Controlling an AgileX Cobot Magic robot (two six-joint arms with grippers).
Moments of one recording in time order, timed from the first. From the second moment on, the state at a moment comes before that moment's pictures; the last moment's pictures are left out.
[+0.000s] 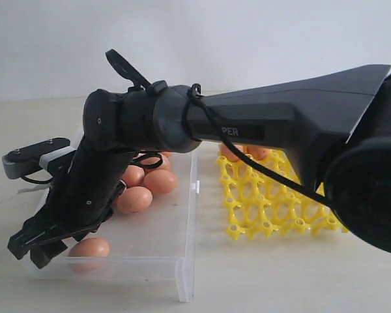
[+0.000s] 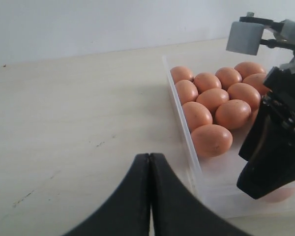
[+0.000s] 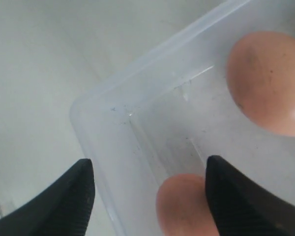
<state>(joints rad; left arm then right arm) -0.06 0.01 0.00 -0.19 0.37 0.21 0.92 2.30 -1.78 0.50 0.85 -0.34</state>
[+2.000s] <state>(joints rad) -0.06 0.01 0.00 -0.19 0.37 0.21 0.82 2.36 -1.84 -0.08 0.84 -0.30</state>
